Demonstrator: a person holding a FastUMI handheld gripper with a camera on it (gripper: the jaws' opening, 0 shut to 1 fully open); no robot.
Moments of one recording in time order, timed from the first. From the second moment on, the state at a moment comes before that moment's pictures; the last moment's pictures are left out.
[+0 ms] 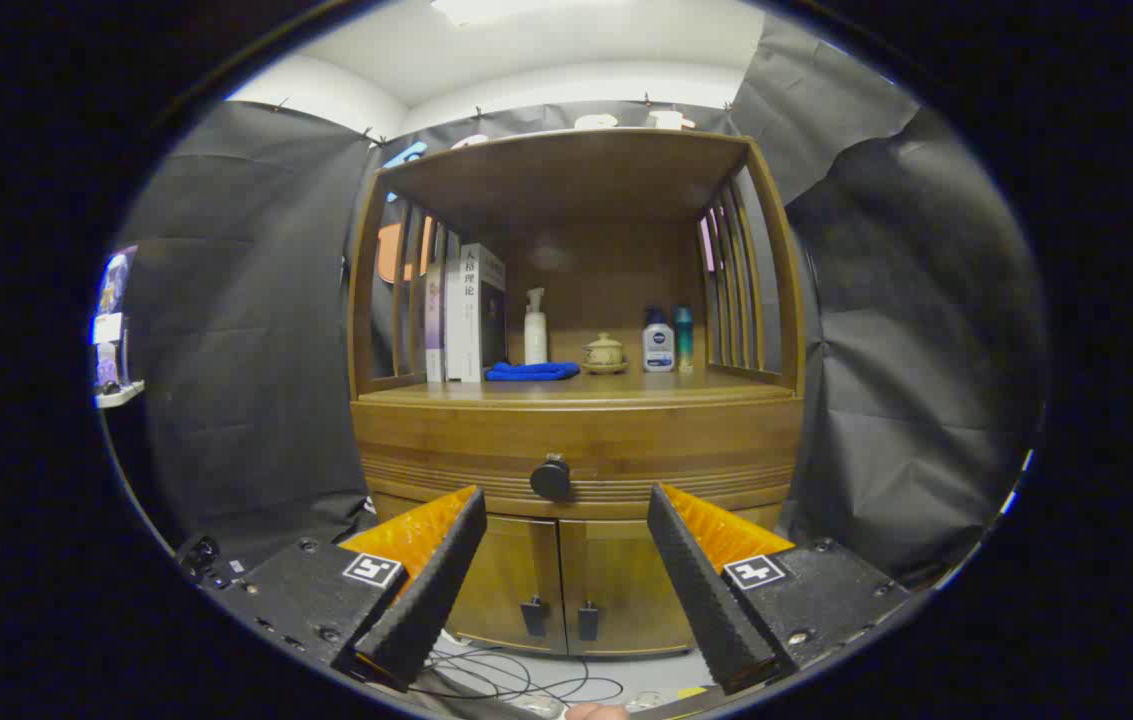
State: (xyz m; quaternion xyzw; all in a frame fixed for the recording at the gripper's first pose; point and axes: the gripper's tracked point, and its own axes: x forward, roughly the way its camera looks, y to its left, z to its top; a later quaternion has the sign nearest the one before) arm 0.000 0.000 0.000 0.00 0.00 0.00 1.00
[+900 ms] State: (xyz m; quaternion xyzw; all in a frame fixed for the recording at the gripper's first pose) arm -0.001 -0.003 -0.002 0.00 0.01 0.00 1.00
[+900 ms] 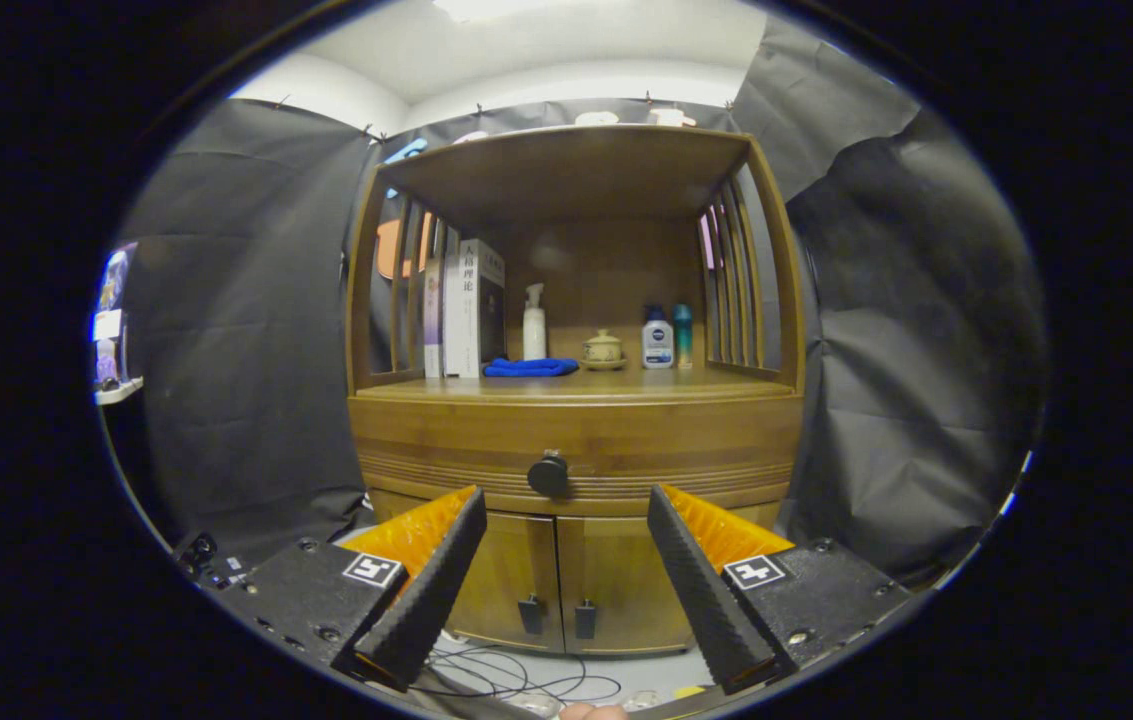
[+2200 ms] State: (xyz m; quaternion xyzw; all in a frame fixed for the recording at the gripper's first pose) arm 0.156 0.010 -0.037 -0.05 0.06 -0.06 1.00
